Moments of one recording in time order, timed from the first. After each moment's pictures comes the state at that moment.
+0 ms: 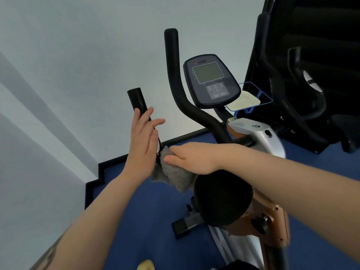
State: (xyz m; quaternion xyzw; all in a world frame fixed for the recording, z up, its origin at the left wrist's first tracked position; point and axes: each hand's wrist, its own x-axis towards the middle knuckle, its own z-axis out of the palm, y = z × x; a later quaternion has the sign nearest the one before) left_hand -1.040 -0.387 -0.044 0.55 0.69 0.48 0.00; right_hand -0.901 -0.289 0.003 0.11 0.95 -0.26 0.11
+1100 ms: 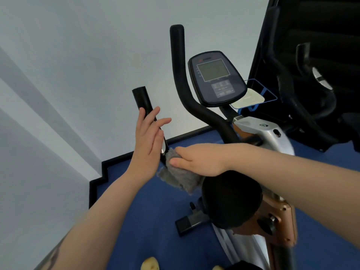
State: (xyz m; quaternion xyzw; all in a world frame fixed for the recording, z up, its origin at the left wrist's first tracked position) left_hand -1.045 -0.390 -0.045 0.56 0.67 0.48 0.02; right_hand -0.902 -0.290 0.005 0.12 0.95 -0.24 0.15
